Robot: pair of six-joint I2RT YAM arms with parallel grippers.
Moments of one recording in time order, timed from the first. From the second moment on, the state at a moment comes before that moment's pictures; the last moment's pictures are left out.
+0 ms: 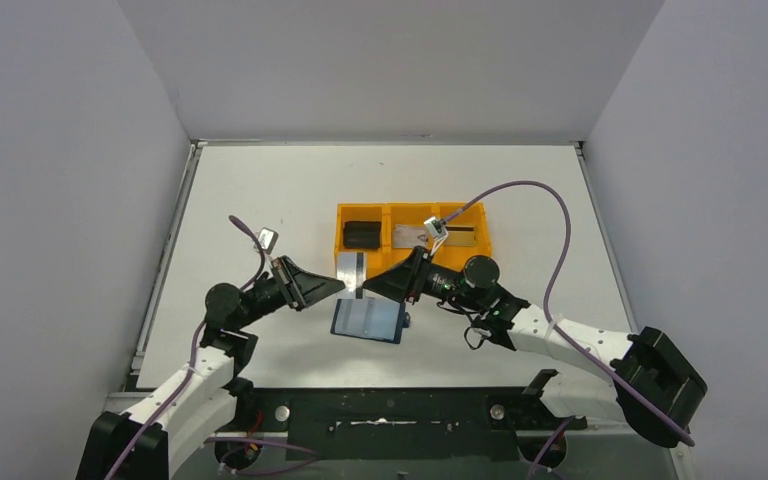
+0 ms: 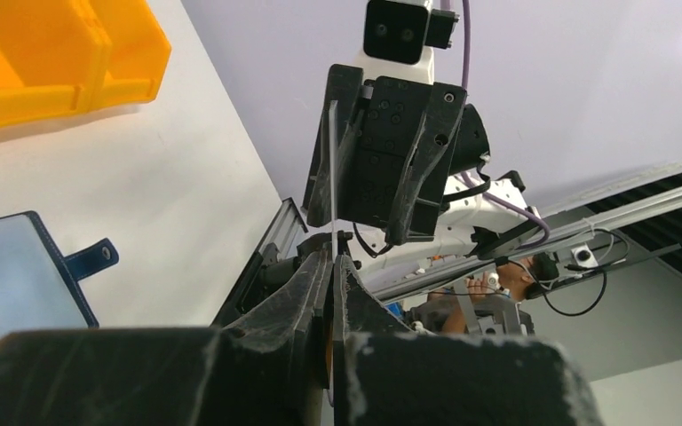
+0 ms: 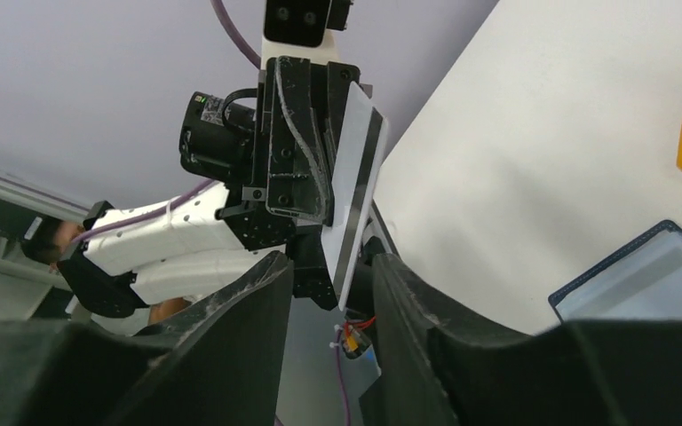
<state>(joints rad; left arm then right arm) -0.32 0.84 0.18 0.88 0.77 -1.39 0.81 1.19 0.52 0.72 -0.43 1.03</state>
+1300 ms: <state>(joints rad) -0.36 0.72 0.11 0.82 0.71 -1.23 0.88 1.29 0.53 0.81 -0.39 0.96</state>
